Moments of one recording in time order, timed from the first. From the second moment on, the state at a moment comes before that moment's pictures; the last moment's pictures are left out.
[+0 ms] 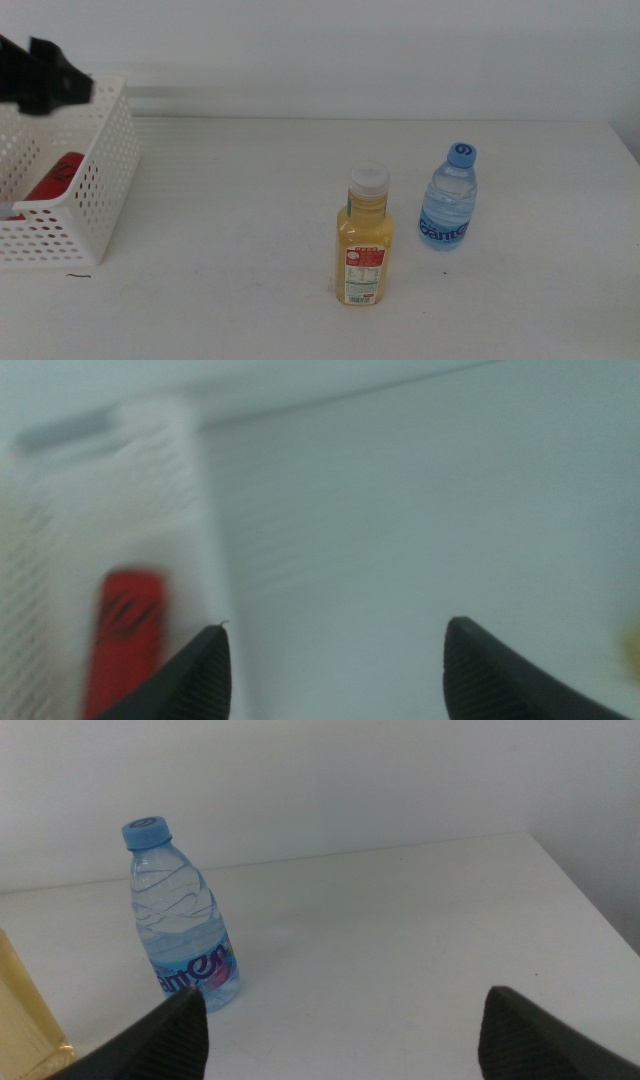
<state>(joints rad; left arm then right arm) 0.10 1.20 -1.20 -0.41 0.87 0.54 0.06 0.00 0.00 0.00 0.23 0.15</state>
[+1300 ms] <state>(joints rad) -0.49 0.72 -0.51 -0.48 0.56 0.62 0.06 0.00 0.00 0.00 0.24 0.15</state>
